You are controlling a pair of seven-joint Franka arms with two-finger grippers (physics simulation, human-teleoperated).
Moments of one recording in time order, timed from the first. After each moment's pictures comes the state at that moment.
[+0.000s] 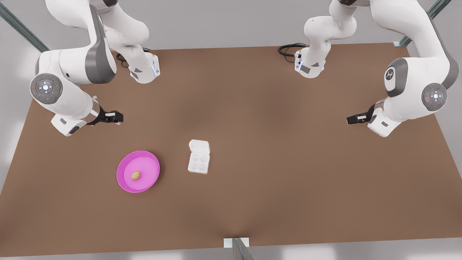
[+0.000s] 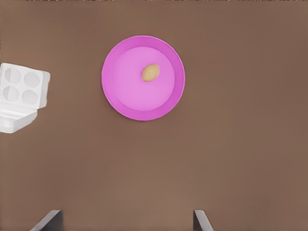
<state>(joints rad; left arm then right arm) -0.02 0.15 0.00 -1.57 -0.03 1.47 -0.16 0.09 0.11 0.07 -1.50 -0.08 1.42 0.10</state>
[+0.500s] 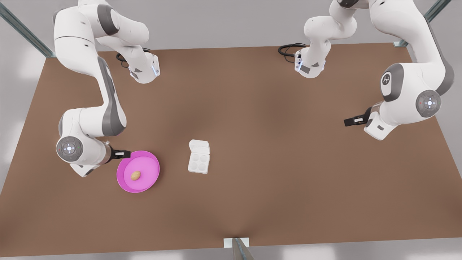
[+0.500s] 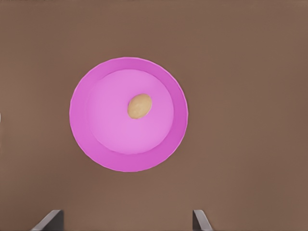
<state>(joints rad) -0.02 0.18 0.00 -1.57 -0.03 1.46 -0.19 0.03 0.43 0.07 -1.47 -0.10 1.67 0.11</state>
